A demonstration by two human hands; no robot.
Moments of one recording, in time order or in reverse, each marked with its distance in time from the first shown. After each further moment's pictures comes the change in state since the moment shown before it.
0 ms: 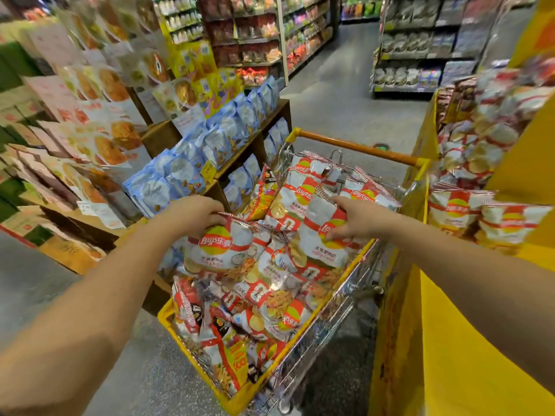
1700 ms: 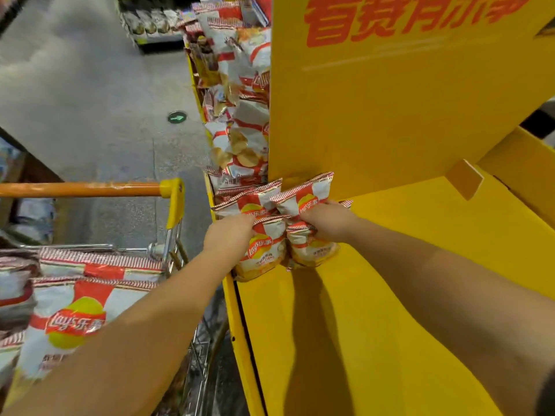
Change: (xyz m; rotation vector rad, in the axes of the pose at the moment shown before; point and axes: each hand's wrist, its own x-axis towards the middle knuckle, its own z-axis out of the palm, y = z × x) left_hand 0.406 0.525 0.002 -0.101 0.200 0.600; right_hand -0.003 0.508 -0.013 -0.481 0.002 0.395
